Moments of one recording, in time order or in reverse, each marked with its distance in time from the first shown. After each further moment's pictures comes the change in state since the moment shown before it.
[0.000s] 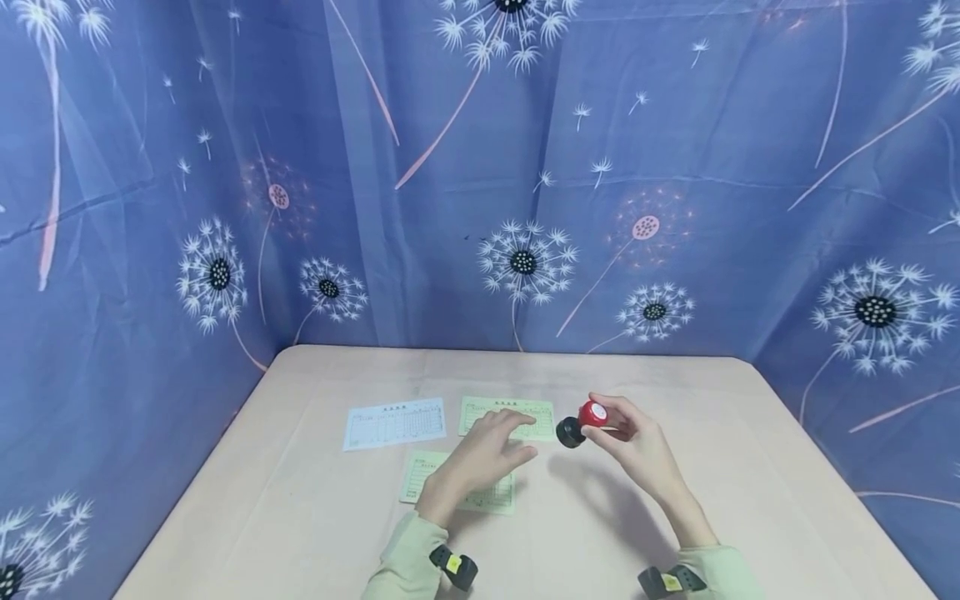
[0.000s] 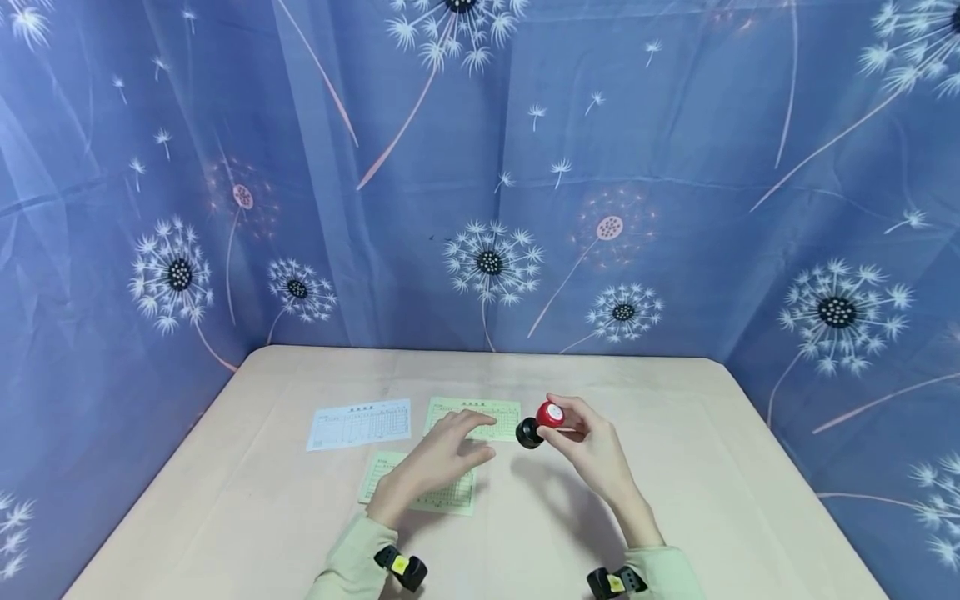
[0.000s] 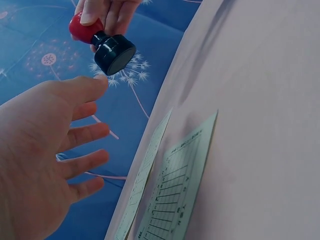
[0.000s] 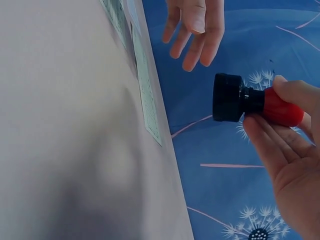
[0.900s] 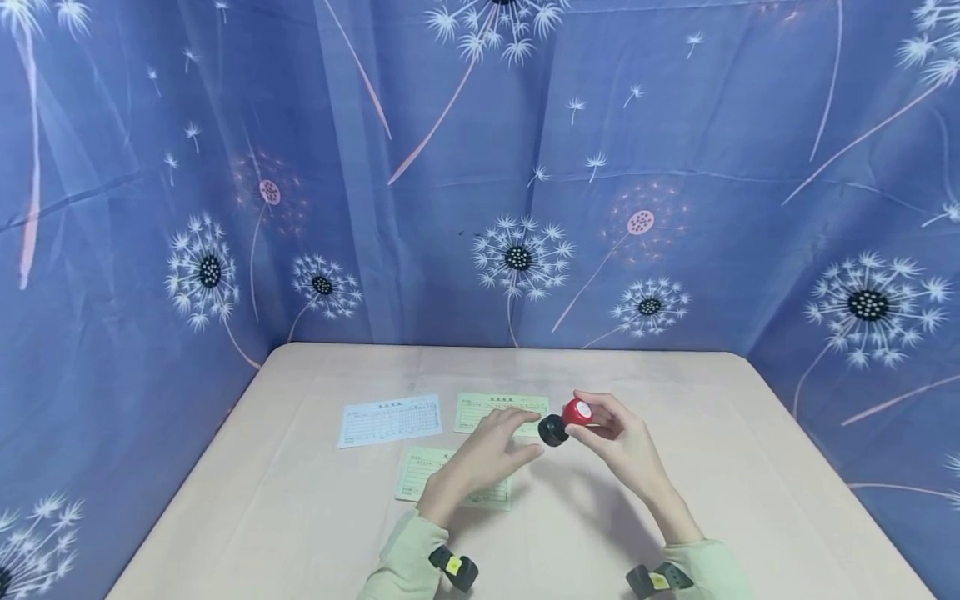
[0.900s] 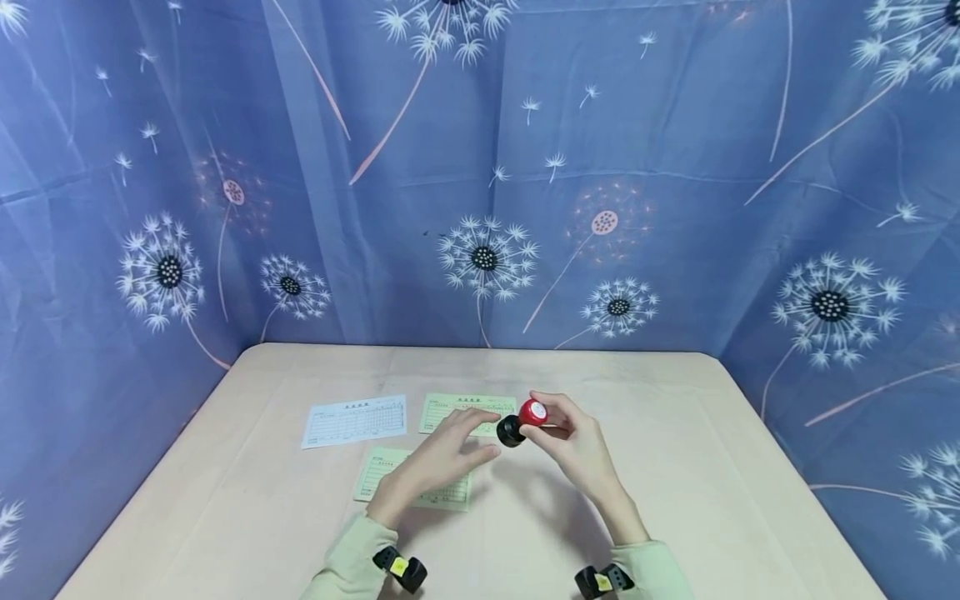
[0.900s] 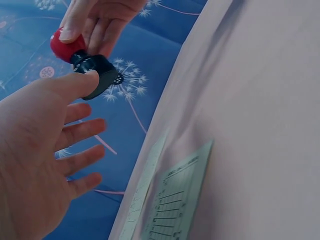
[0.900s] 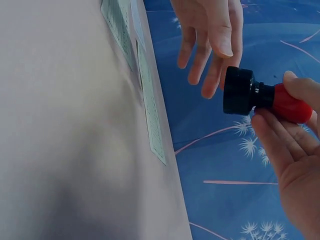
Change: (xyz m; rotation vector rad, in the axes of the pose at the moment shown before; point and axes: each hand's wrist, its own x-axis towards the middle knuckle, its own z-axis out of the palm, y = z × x) left_hand 0.004 0.011 0.004 -0.027 -0.008 0.047; right_hand -0.001 -0.009 0.014 0.099 -0.008 -0.051
